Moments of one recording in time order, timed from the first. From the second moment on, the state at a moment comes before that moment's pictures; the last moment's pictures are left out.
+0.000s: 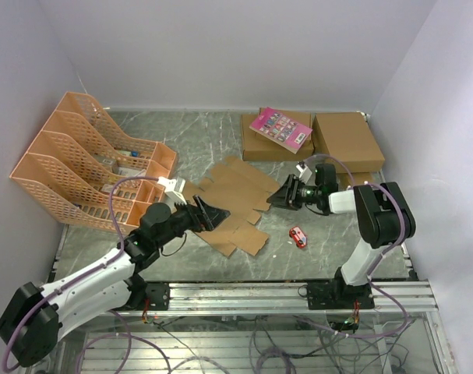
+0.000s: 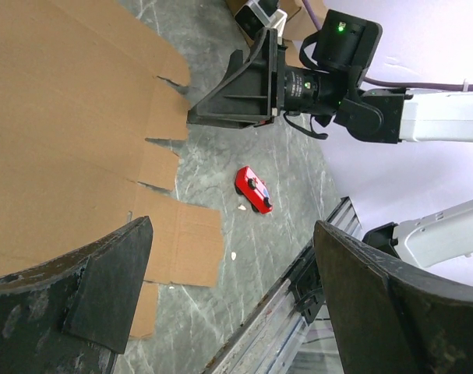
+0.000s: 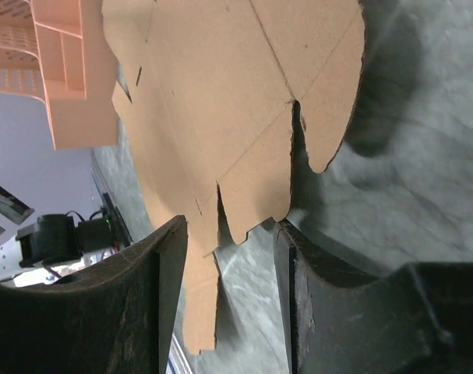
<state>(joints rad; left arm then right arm) -0.72 0.82 0.29 0.37 0.11 -0.84 0.12 1.76 0.64 0.34 -0.87 0.55</state>
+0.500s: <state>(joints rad) -0.72 0.72 0.29 0.27 0.07 -0.84 0.16 1.85 0.64 0.53 -0.76 0.78</state>
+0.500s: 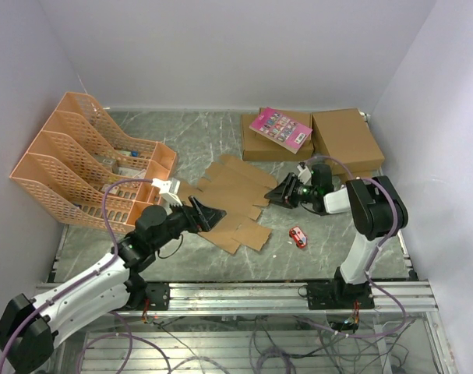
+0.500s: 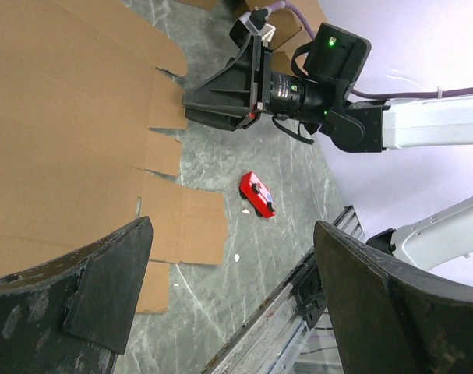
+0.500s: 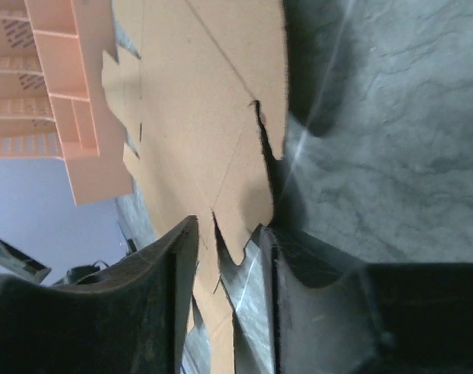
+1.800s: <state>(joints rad) -0.36 1.02 0.76 0.09 0.32 -0.27 0.12 1.21 0.76 0.11 -0.84 0.08</state>
